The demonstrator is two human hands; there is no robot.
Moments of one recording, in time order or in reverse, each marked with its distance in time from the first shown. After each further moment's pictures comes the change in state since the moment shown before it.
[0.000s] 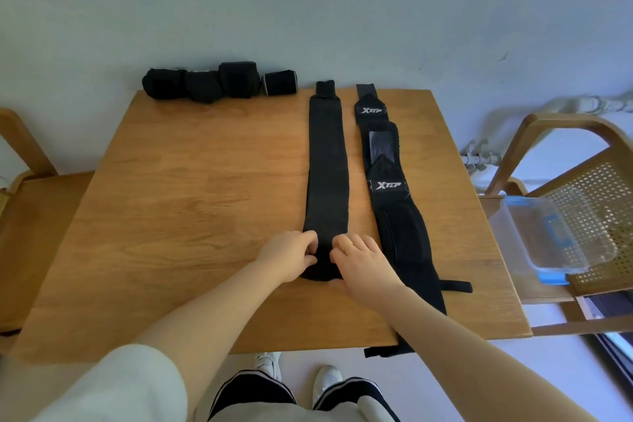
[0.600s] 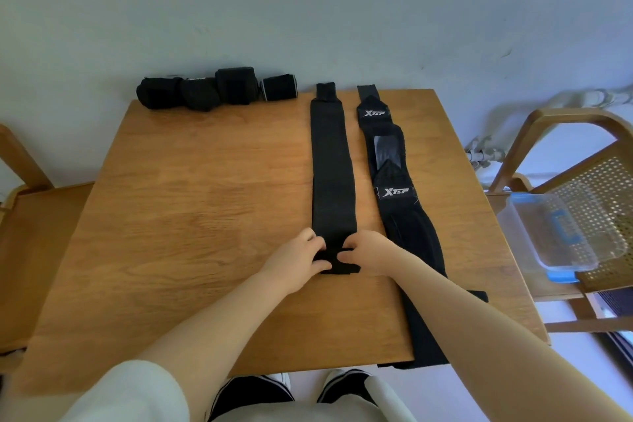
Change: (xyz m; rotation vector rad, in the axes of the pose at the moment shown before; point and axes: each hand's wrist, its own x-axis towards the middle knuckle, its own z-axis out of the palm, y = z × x) left_hand 0.010 -0.009 -0.005 -0.109 0.025 0.094; right_hand 0.053 0.025 -0.022 0.518 -0.391 0.343
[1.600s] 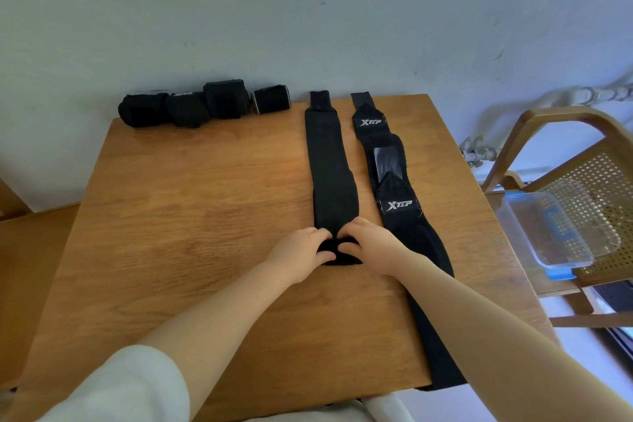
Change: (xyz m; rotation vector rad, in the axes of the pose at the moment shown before) left_hand 0.044 -0.013 -0.033 0.007 -0.060 0.038; right_hand 0.025 -0.001 -0.024 -0.025 0.230 -0.181
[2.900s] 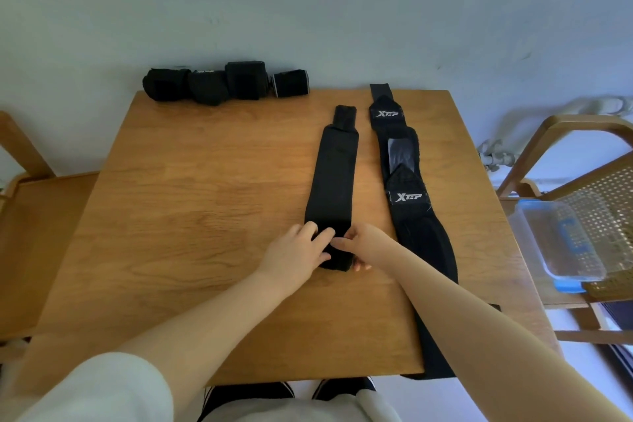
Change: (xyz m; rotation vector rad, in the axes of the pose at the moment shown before) left_hand -0.044 0.000 0.022 0.308 0.188 0.060; right_hand -0.009 -0.024 0.013 0.404 -0.179 0.352
